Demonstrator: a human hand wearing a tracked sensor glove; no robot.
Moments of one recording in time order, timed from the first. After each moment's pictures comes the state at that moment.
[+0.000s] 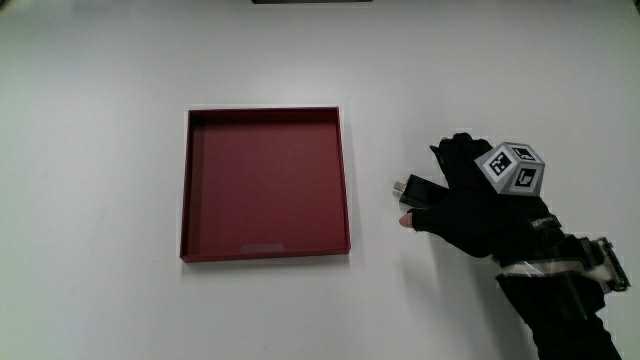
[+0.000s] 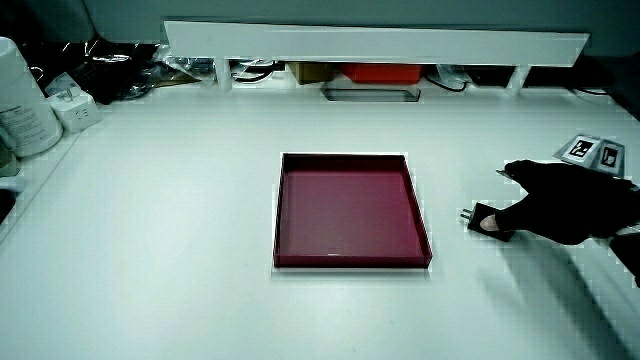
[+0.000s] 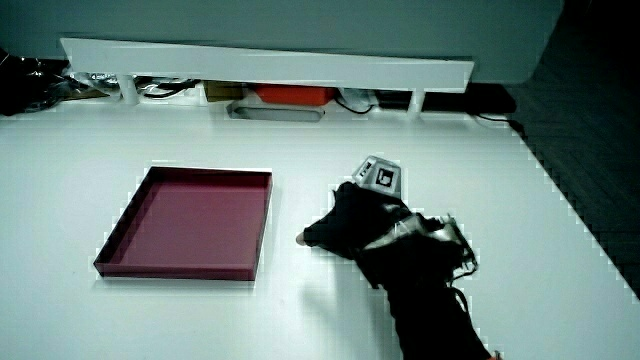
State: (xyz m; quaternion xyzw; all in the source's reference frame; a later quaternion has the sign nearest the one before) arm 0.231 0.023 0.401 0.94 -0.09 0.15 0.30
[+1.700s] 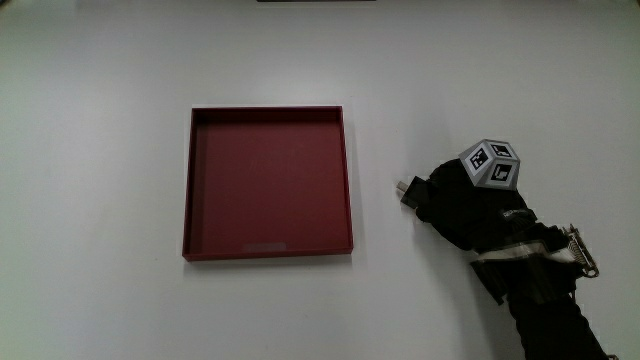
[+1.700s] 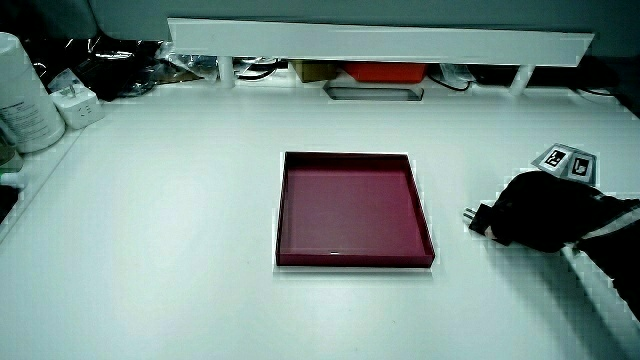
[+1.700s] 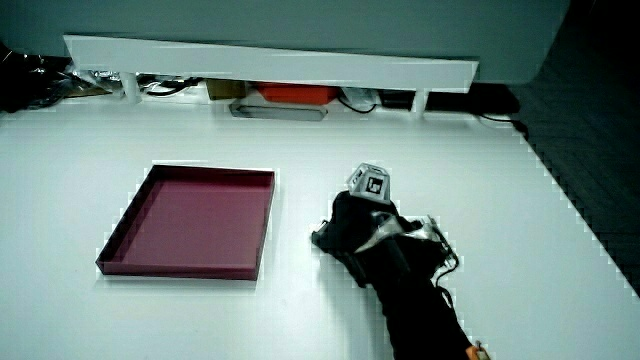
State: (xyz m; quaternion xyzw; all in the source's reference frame) arm 0.199 -0.038 0.508 0.90 -0.02 0.16 0.39
